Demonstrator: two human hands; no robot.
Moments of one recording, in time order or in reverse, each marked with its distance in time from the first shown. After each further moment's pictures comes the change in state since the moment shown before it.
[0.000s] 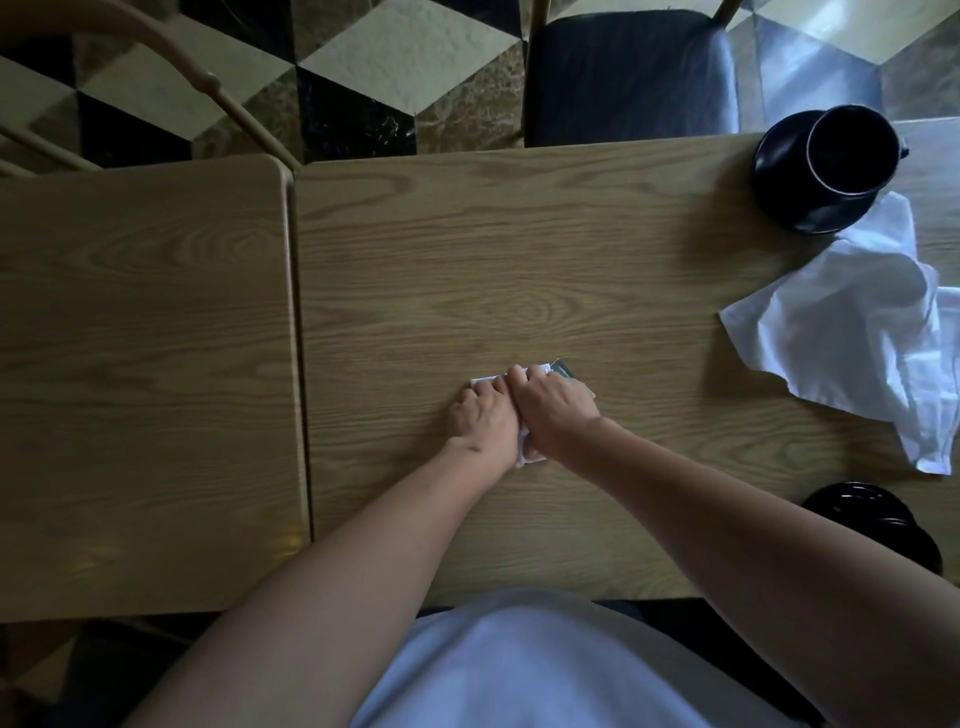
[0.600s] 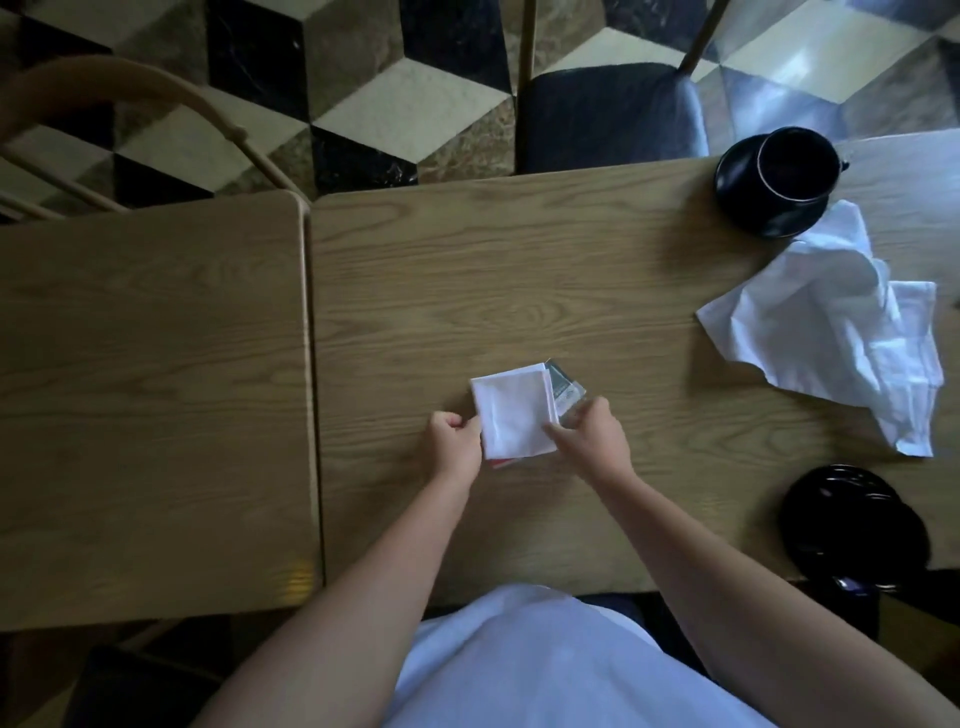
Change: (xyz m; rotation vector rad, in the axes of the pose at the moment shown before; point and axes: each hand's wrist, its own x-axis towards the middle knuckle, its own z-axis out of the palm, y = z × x) left_hand -0.034 -0.034 0.026 -1.171 0.269 -0.495; right_hand -0.056 0.019 0.045 1.023 0.214 0.596
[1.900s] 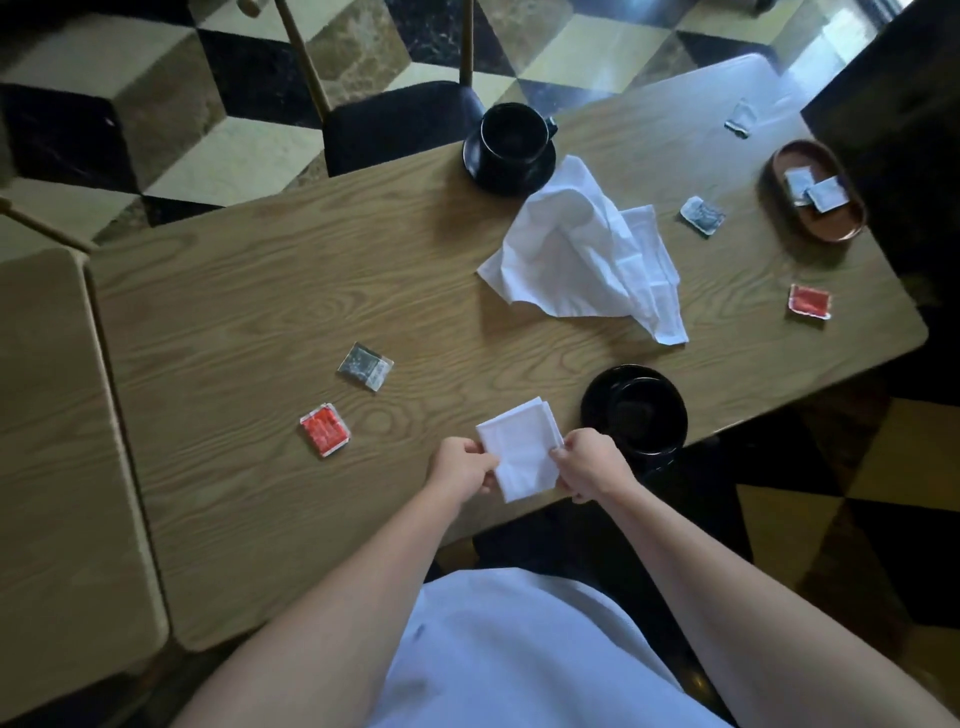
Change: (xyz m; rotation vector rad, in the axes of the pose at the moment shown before) left_hand -0.158 -0.023 0.149 0.235 -0.589 0.114; right_hand -0.063 0.202 -0.133 -0.009 -0.083 0.182
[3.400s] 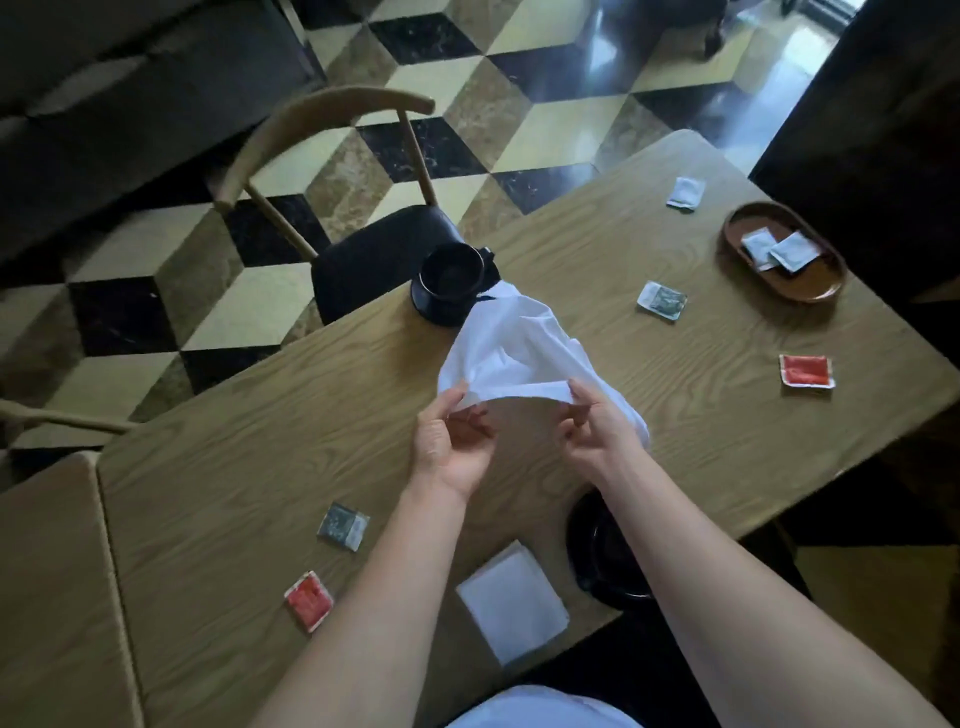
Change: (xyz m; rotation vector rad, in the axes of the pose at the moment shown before) left_hand 0.027 0.228 0.017 -1.238 -0.256 0.082; right_hand 0.094 -0.072 -0.154 1.843 -0.153 0.186
